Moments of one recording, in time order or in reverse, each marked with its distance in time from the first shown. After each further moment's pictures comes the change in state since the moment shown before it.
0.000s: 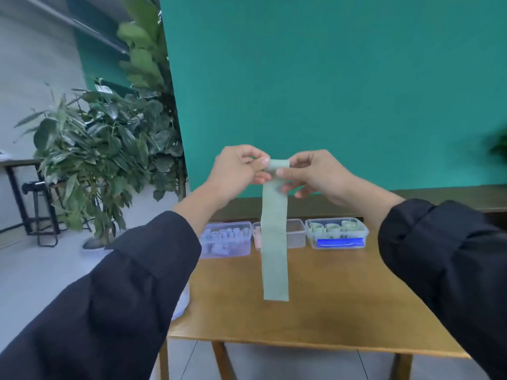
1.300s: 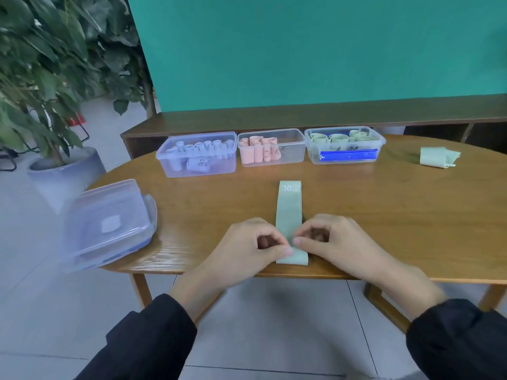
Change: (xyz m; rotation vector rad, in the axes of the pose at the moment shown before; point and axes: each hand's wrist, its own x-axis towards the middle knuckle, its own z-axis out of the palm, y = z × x) left_hand -0.158 -0.223 0.081 0.221 -0.386 -0.198; right_hand -0.124 0.245 0.053 -0.439 -0.106 0.149
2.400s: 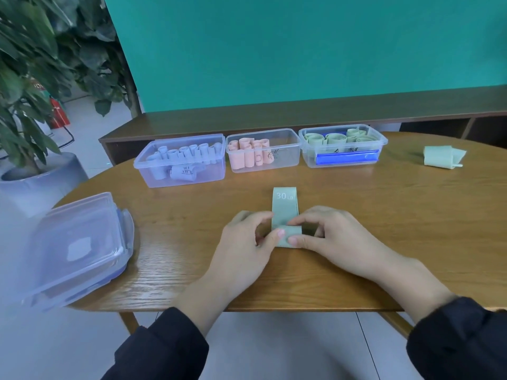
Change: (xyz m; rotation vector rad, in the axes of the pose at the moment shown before) left_hand 0.051 -0.021 0.015 0.169 0.223 -0.015; right_hand 0.046 0.023 -0.011 -0.143 -0.016 0.040
